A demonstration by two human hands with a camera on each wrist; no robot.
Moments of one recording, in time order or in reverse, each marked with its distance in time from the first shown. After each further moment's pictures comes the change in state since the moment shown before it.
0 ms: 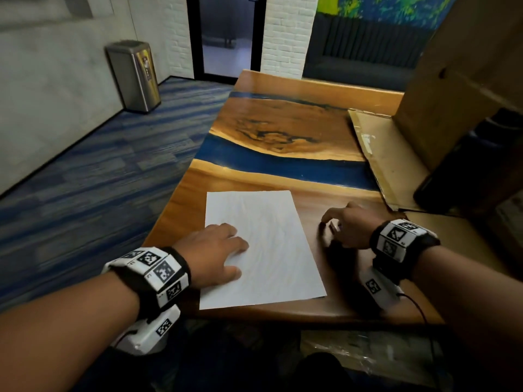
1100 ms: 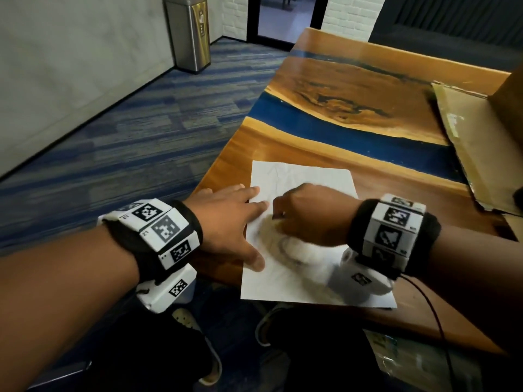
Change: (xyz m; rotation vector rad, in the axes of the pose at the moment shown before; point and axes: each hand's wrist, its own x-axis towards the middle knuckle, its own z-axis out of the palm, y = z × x) left_hand -0.022 -0.047 0.014 0.013 -0.096 -0.138; right_hand -0.014 -0.177 0.021 -0.275 0.014 -0.748
